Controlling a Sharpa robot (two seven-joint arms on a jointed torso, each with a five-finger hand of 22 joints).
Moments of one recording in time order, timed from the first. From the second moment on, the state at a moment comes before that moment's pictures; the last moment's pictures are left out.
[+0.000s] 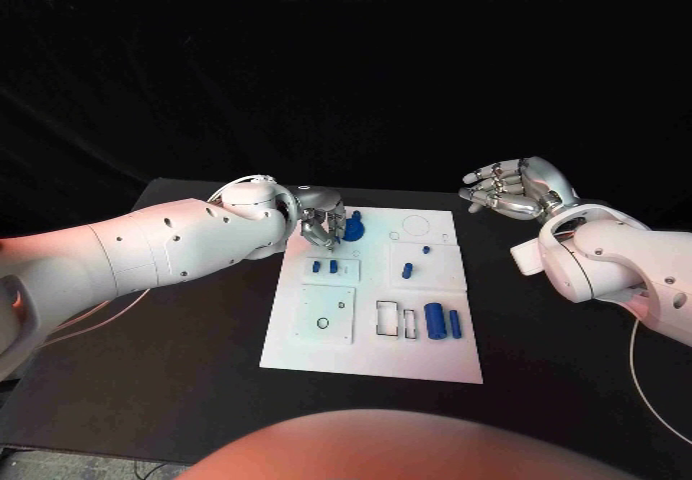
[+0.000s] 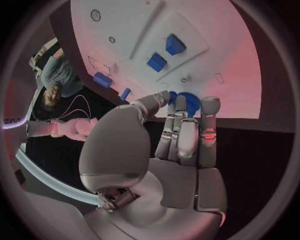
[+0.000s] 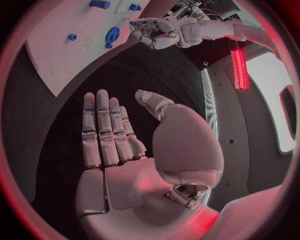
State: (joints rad) left arm 1.15 -0.68 -0.03 1.24 -1.50 -0.04 -0.03; left_hand 1.29 -0.18 0.66 -0.07 0.15 1.00 0.12 0.31 0.41 1.14 0.06 0.33 0.13 1.42 -0.01 1.41 1.04 0.15 1.24 0.10 0.75 1.31; right arm 1.25 -0.84 -0.16 1.49 -0.60 -0.58 0.16; right_hand 1.16 -0.22 0.54 -0.01 0.30 0.86 0.20 0.27 0.32 1.04 0.14 0.31 0.13 1.10 0.09 0.35 0.48 0.17 0.99 0.20 0.11 0.51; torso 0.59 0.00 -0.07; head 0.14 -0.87
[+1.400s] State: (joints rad) left arm 1.15 -0.65 -0.03 1.18 -1.52 0.03 -0.05; left_hand 1.28 -0.19 0.66 -0.08 0.15 1.00 0.12 0.31 0.41 1.15 0.06 0.31 0.12 1.42 -0.01 1.41 1.03 0.15 1.24 0.10 0.74 1.31; right arm 1.25 -0.84 -0.16 1.49 -0.60 -0.58 0.16; right_hand 1.16 -0.22 0.54 -0.01 0.30 0.86 0.20 0.27 0.32 1.04 0.14 0.31 0.13 1.10 0.09 0.35 0.48 0.17 0.99 0.20 0.11 0.51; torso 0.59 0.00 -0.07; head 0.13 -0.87
